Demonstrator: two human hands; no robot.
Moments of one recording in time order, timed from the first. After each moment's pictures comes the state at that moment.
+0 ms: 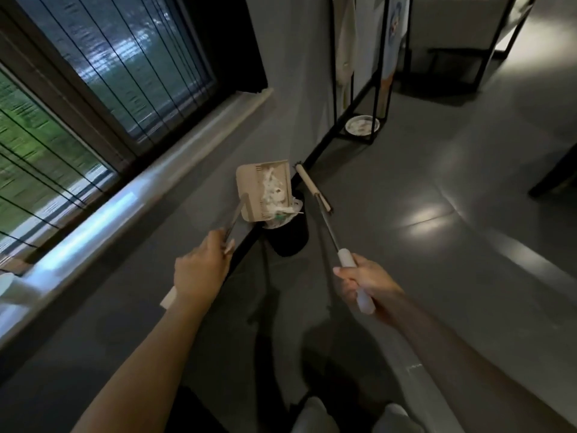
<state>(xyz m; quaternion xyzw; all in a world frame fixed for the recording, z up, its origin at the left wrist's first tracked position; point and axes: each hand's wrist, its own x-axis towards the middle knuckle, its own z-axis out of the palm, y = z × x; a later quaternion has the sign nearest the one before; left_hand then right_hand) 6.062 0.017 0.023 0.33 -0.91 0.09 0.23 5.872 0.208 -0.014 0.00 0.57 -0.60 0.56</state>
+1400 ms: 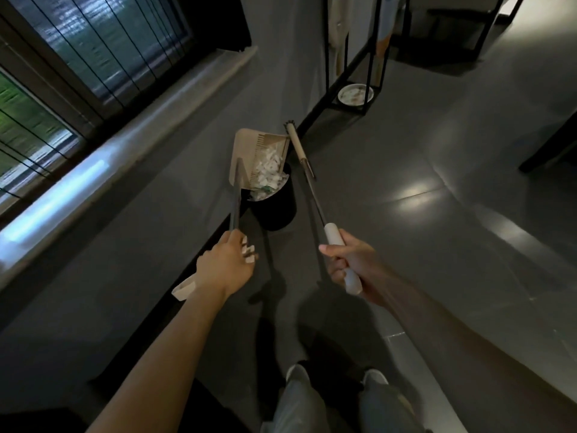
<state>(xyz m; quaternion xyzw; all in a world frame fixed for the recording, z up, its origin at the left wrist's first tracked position) 6.028 0.073 -0.027 0.45 -0.88 -0.11 -0.04 5.865 0.230 -0.026 0.02 0.53 -0.61 0.58</state>
